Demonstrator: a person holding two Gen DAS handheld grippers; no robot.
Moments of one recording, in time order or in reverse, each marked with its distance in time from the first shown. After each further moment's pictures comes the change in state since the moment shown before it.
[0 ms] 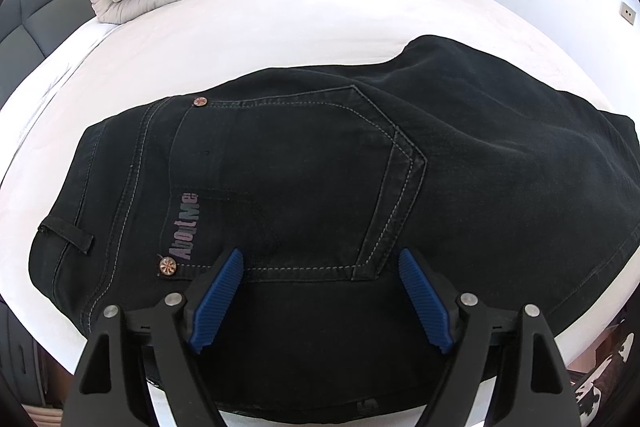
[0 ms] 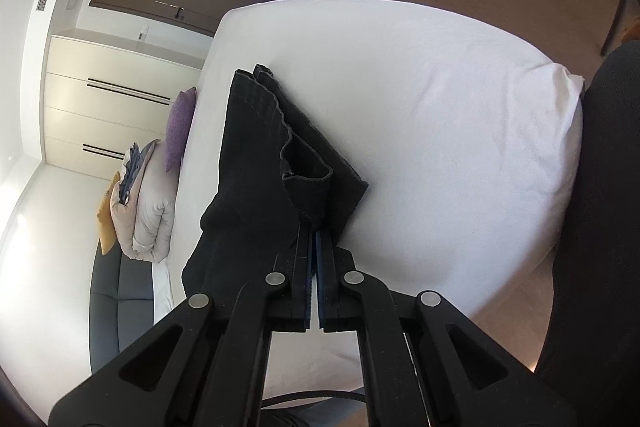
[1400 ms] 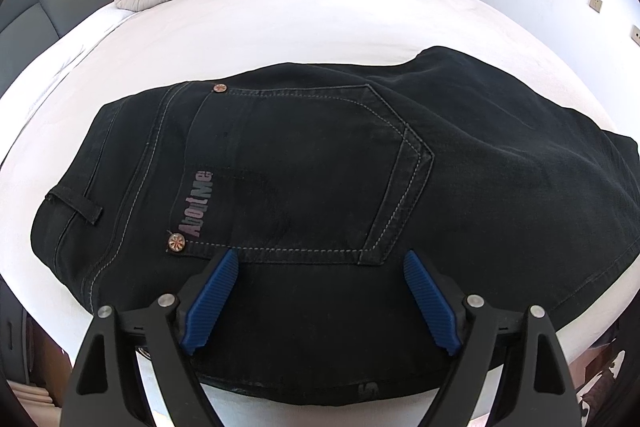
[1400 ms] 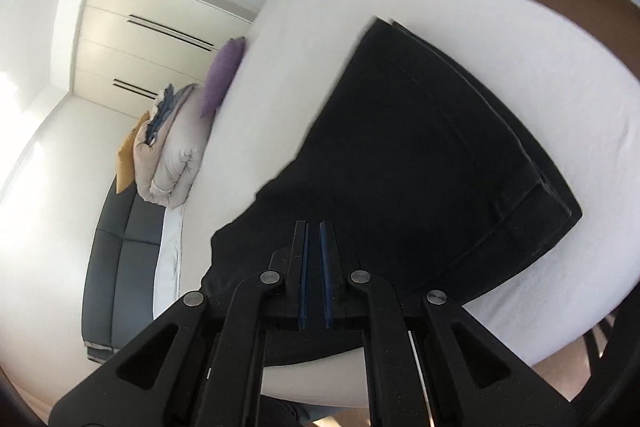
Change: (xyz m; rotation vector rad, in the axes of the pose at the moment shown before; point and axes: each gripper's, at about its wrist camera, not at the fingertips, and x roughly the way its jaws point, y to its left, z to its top) left arm -0.010 0.014 -0.016 -0.075 -0.020 0.004; right arm 0.066 0.071 0.012 -0.159 0.153 0.070
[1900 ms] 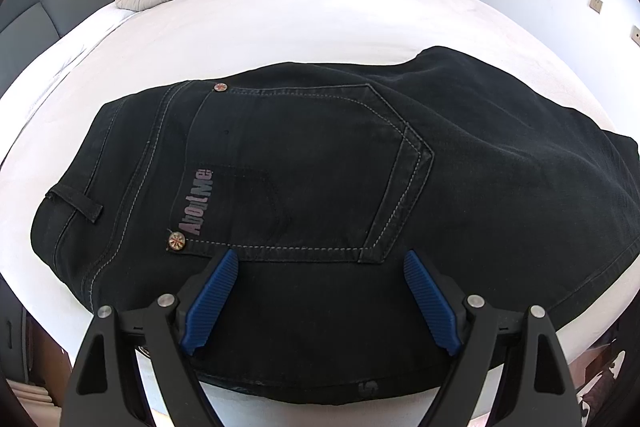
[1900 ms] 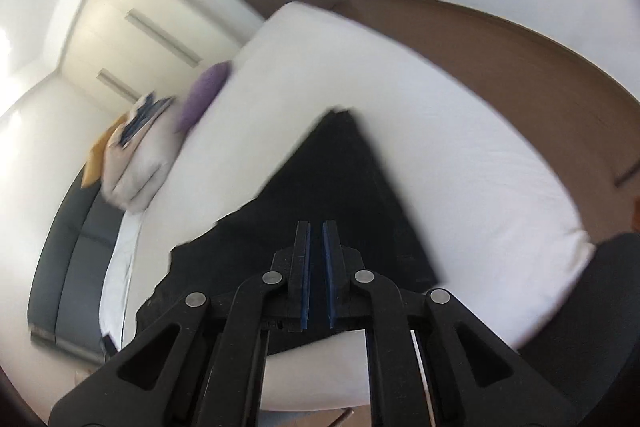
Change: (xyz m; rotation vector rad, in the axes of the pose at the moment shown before) left arm 0.000 0.002 0.002 0.002 0.000 0.004; right arm -0.056 0.028 0.015 -0.274 -0.106 -0.073
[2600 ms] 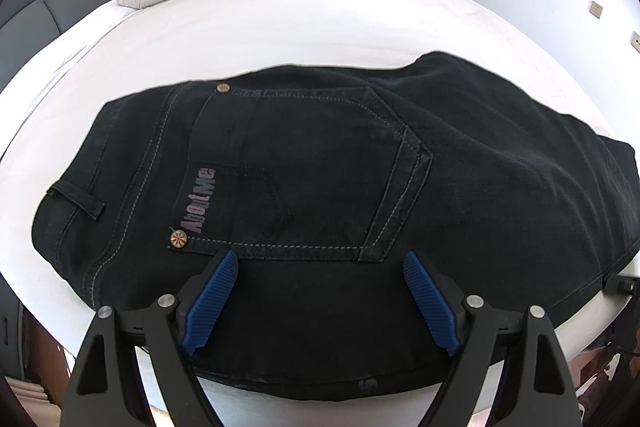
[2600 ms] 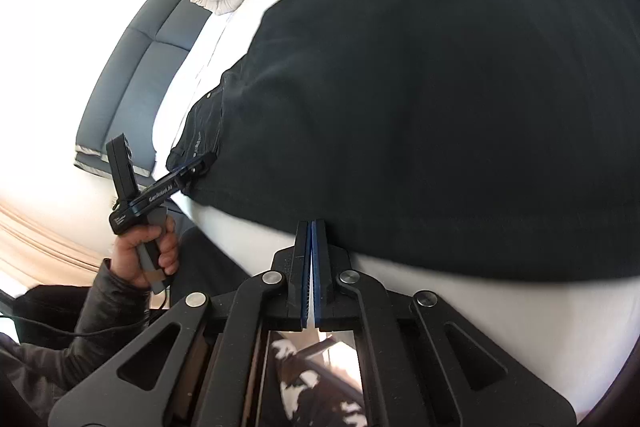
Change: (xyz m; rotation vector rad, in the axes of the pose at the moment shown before) left arm -0.005 0.005 0.003 -0.024 -0.015 -0.020; right arm 0.139 0.062 -0.149 -0.235 0.602 0.283
